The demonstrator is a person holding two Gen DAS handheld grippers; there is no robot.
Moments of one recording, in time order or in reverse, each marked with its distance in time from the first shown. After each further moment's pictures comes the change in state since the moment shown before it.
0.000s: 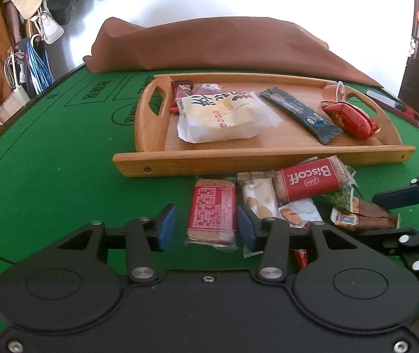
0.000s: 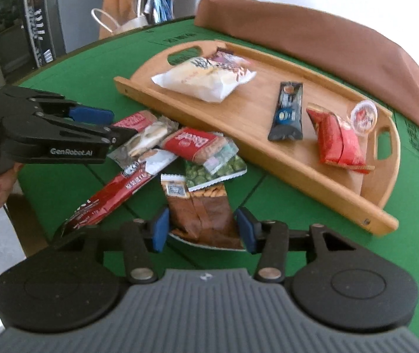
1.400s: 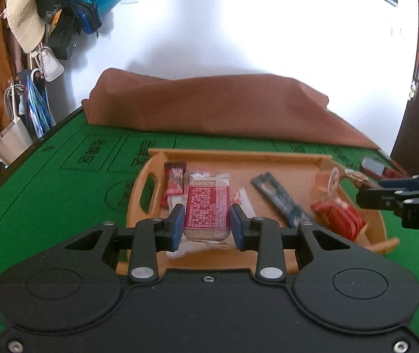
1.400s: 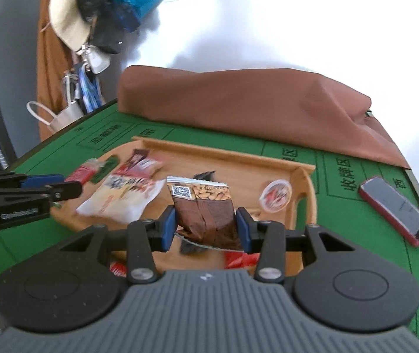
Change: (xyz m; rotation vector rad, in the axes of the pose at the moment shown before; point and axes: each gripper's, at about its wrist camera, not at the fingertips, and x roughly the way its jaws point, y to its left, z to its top) left arm -0.011 -0.001 0.099 -0.059 -0.142 -0.032; right arm -0.035 -0.077 0.074 0.246 -0.225 -0.177
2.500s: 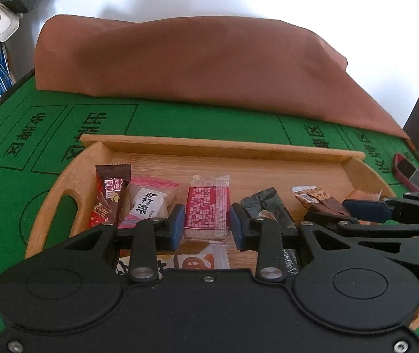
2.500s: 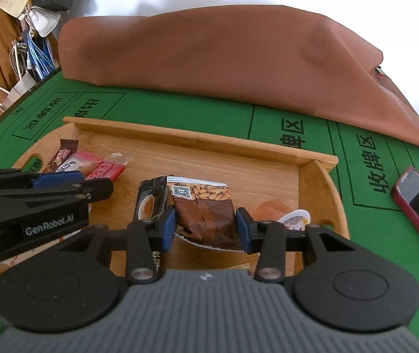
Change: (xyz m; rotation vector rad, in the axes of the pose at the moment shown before) left arm 0.177 -0.032 0.042 -0.026 0.241 -0.013; right arm 0.160 -0.028 0.035 0.059 0.234 -0.066
